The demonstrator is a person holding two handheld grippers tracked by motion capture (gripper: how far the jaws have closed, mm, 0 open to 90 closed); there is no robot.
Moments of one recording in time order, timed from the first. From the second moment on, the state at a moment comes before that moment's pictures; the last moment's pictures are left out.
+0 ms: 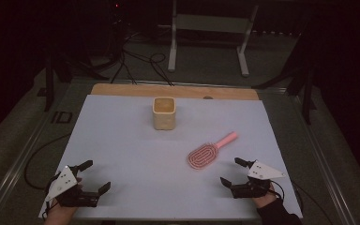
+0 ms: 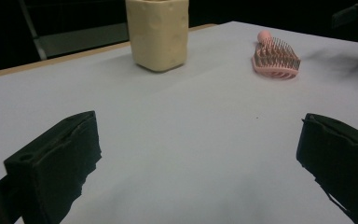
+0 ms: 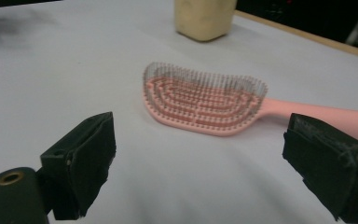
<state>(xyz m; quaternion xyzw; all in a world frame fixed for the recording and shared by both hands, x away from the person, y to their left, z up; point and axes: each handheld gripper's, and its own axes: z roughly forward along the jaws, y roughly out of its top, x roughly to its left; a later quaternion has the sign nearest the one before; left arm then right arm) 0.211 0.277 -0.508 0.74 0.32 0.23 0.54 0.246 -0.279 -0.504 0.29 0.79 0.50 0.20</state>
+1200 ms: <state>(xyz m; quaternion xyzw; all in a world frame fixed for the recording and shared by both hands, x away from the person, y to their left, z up) 0.207 0.279 -0.507 0.74 0.32 0.24 0.54 0.239 -0.256 -0.451 0.24 0.80 0.51 0.20</state>
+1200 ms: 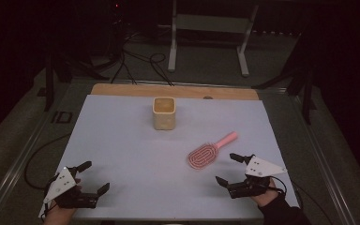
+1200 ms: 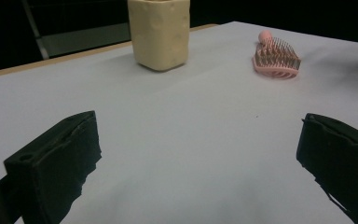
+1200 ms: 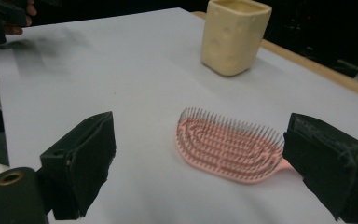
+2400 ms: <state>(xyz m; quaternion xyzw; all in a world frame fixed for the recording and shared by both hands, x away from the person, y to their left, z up) 0.207 0.278 -0.508 0.74 0.32 0.23 0.54 0.310 -0.246 -0.391 0.22 0.80 0.50 0.24</state>
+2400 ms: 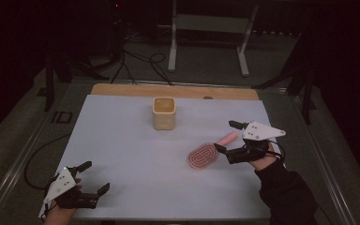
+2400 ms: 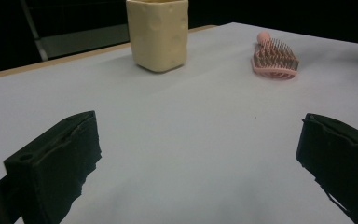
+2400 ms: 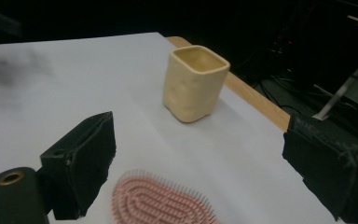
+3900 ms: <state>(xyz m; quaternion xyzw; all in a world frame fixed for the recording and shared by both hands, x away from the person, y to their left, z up) 0.206 0.278 -0.508 0.74 0.32 0.23 0.54 0.411 -0.267 -0.457 0.37 0.82 0.37 0.22</state>
